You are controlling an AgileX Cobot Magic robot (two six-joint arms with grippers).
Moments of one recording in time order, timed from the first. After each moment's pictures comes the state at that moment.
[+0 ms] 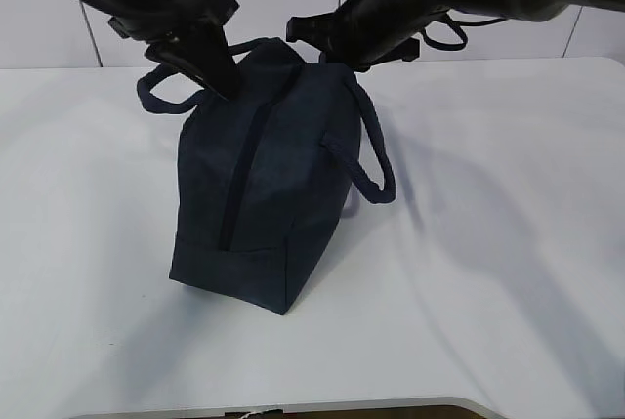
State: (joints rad) left arm -0.38 1.90 -1.77 -0.49 1.21 0.31; right arm 0.40 2.17 -1.85 0.04 0.50 0.27
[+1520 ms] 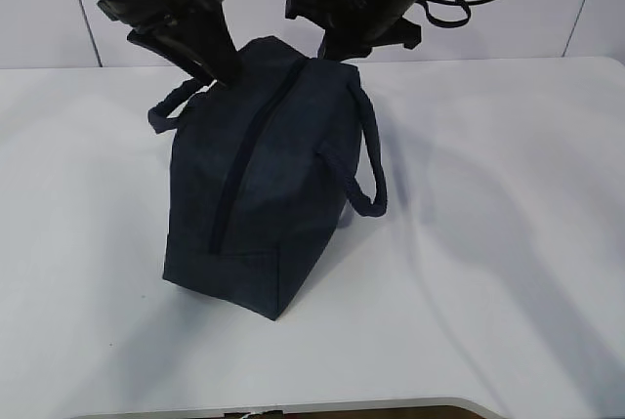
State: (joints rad) left arm -0.38 1.88 -1.79 -0.46 1.23 0.31; right arm 0.38 2.24 -2.10 0.16 0.83 0.25
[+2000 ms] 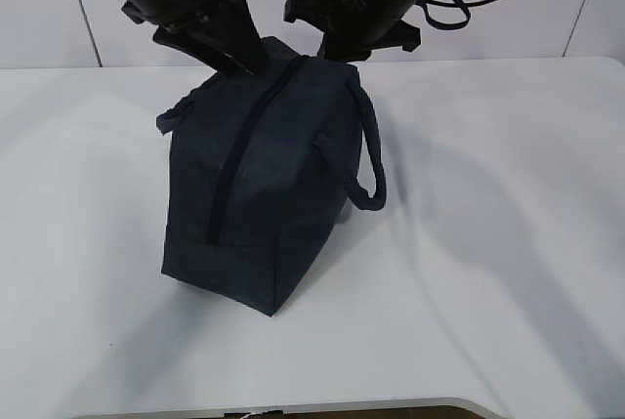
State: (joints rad) left arm -0.38 1.93 -1.81 -0.52 1.13 0.29; right arm 0.38 2.24 -2.11 0.17 0.85 0.22
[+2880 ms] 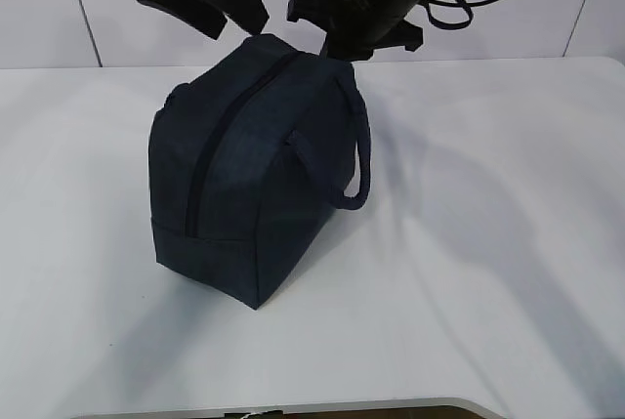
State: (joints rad) left arm -0.36 1.95 -1.96 -0.48 1.19 0.24; right arm 0.38 2.24 -2.11 0.18 0.85 0.22
